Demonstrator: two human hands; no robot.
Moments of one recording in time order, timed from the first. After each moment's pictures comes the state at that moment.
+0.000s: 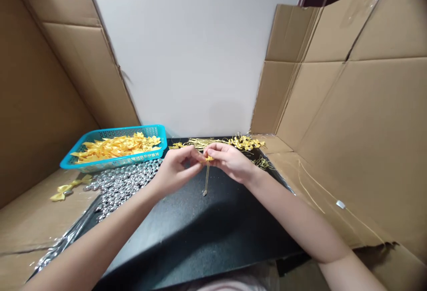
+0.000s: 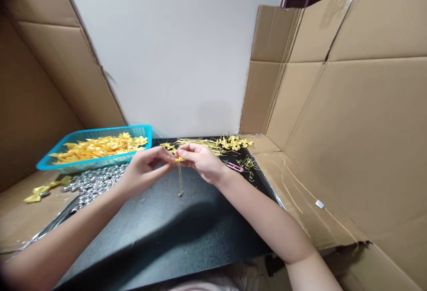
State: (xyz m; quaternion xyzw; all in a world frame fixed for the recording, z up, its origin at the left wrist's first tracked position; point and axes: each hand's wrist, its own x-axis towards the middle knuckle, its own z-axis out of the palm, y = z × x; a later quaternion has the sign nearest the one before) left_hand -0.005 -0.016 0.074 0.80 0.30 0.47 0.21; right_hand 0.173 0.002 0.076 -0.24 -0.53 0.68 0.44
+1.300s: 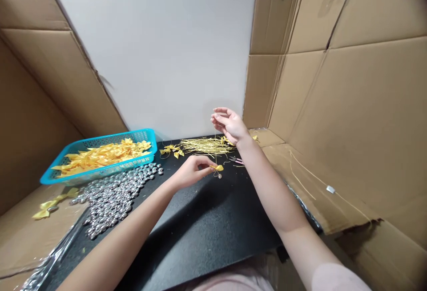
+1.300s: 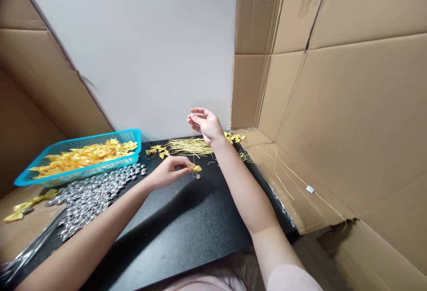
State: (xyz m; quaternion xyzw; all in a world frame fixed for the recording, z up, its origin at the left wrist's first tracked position) left_hand 0.035 0.031 0.031 0.83 0.34 0.30 0.33; right_hand 0.202 0.062 0.114 -0.30 -0.43 0.56 0.64
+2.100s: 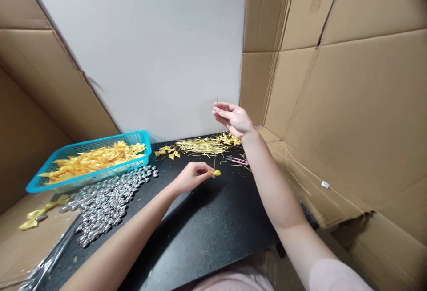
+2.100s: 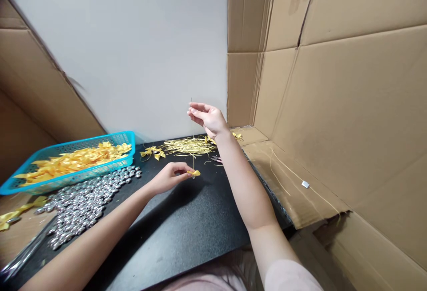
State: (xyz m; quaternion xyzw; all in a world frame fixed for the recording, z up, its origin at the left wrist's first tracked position) left_hand 0.039 0.038 0.002 0.83 0.35 0.25 0.35; right_hand 0.228 0.062 0.125 -0.27 -0.45 0.54 0.65
